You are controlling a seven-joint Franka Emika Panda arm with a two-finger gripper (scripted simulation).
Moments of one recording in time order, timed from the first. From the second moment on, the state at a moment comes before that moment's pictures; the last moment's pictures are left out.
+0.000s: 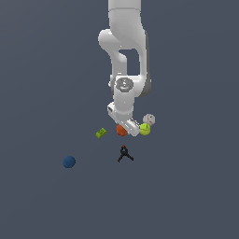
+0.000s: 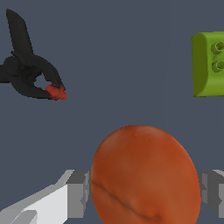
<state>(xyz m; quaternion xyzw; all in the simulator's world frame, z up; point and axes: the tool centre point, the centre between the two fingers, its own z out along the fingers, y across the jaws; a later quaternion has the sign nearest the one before) -0.079 0.019 0.052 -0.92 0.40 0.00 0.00</state>
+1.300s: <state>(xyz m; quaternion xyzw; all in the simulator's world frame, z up) -0.091 -0.057 0.155 -0.92 0.40 0.00 0.00</state>
